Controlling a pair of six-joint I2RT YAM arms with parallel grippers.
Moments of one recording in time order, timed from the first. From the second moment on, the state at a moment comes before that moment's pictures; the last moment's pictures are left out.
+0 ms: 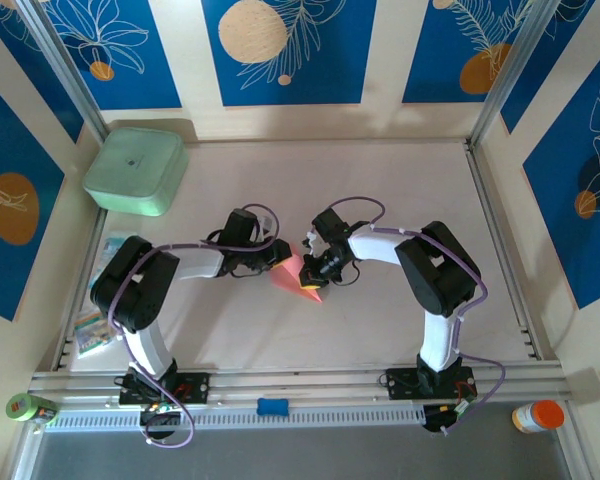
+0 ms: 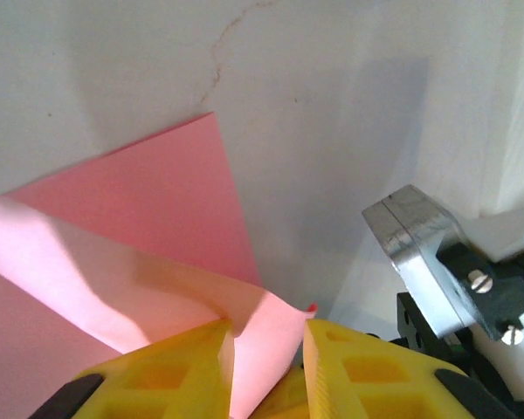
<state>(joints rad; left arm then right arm) -0.53 1.77 0.83 0.17 0.53 -0.90 0.60 1.89 1.07 -0.48 -0.58 0.50</state>
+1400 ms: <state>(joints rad) -0.57 1.84 0.84 0.13 0.48 -0.92 0.57 1.77 0.87 -0.41 -0.67 0.46</state>
